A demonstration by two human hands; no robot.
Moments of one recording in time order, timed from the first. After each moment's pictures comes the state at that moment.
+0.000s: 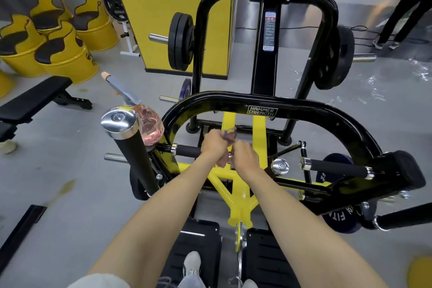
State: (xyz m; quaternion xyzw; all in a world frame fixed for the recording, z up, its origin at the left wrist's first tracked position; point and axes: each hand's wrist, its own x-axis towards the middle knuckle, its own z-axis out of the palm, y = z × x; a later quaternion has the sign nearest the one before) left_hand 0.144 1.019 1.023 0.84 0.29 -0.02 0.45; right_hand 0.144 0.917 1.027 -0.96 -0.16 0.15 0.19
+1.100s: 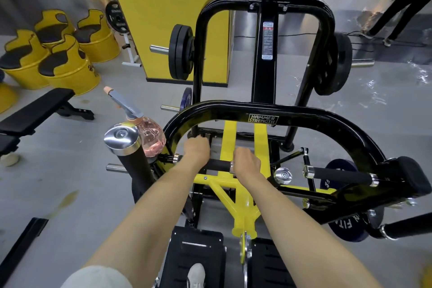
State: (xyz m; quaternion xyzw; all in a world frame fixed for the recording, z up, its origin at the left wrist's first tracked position) left_hand 0.138 1.065 1.044 0.97 0.17 -0.18 -0.06; right_hand 0.150 0.924 1.036 -0.97 -0.14 0.15 0.14
